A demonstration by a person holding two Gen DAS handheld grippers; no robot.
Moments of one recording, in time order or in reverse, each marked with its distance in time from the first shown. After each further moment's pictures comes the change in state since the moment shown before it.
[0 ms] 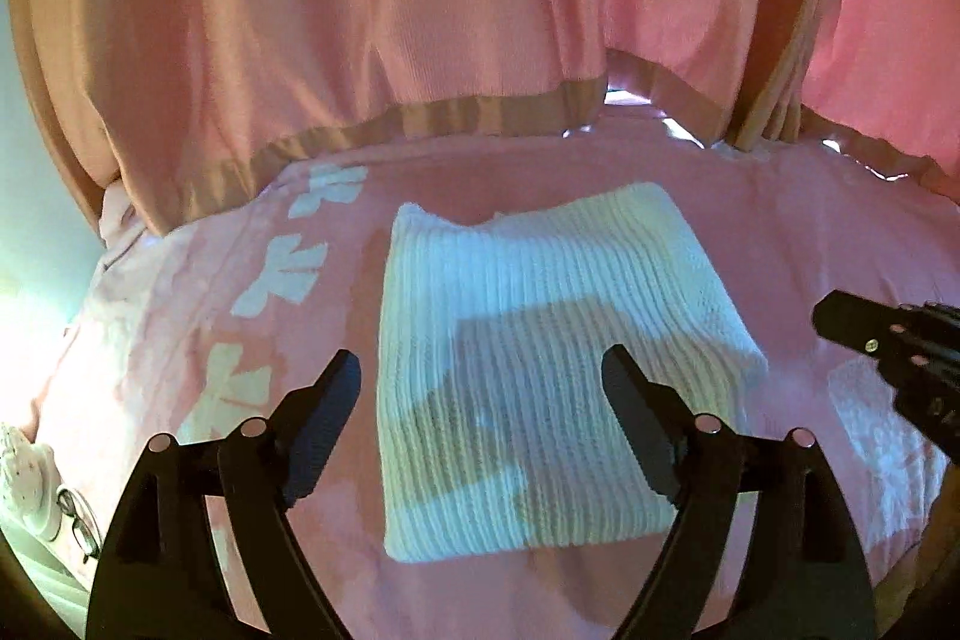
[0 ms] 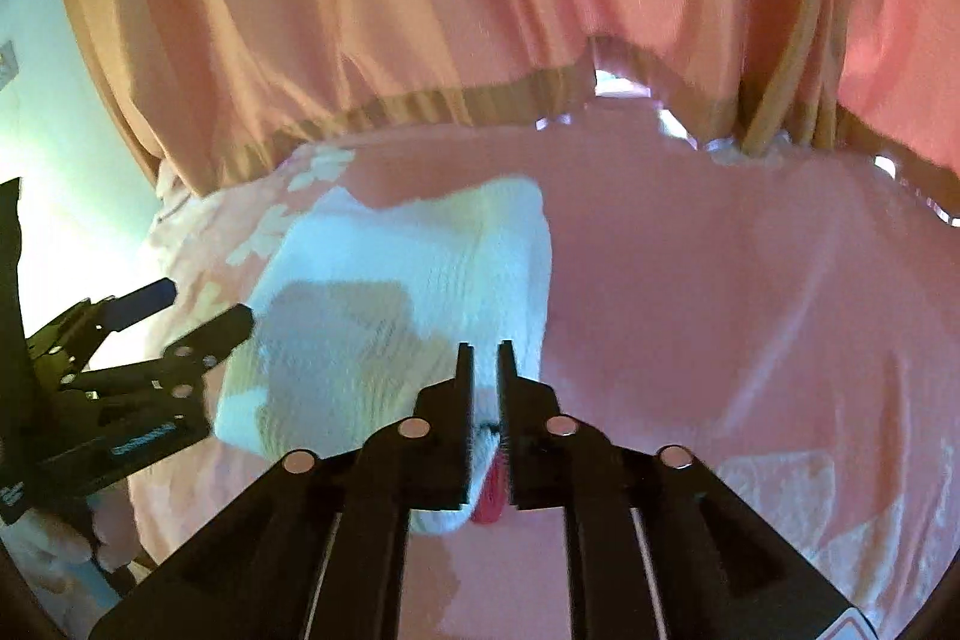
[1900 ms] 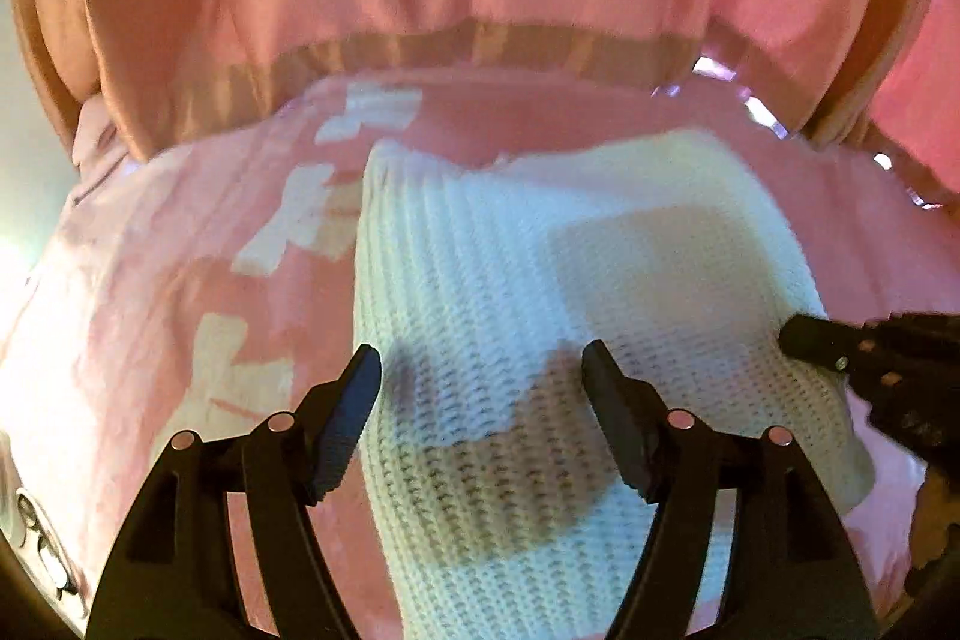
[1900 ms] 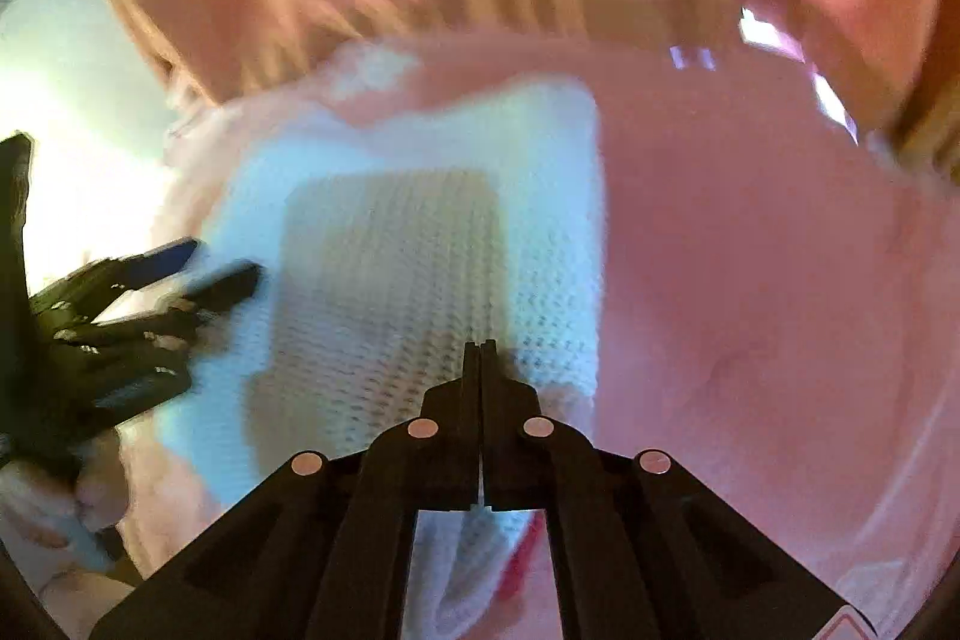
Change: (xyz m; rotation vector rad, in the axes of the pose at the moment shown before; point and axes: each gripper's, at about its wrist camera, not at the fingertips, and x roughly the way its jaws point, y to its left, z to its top) left arm 0.100 0.086 -0.014 -0.104 0.112 -0.025; right arm 0.123 0.058 0.012 -0.089 0.196 0.113
